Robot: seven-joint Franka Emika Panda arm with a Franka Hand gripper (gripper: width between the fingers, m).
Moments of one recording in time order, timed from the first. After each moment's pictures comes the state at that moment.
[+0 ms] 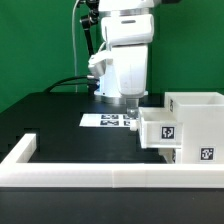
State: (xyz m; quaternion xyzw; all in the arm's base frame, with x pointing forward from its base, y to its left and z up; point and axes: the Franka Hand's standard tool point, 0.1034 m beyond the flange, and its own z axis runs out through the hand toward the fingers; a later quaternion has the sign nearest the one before) arm 0.556 -0.020 0.093 -0.72 -0.69 -0.01 0.05
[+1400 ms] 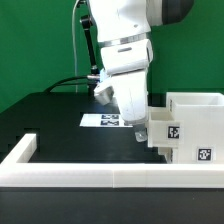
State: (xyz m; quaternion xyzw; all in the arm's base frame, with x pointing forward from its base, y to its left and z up) arm 0.567 -0.003 0.053 -0.74 -0.66 -0.07 0.08
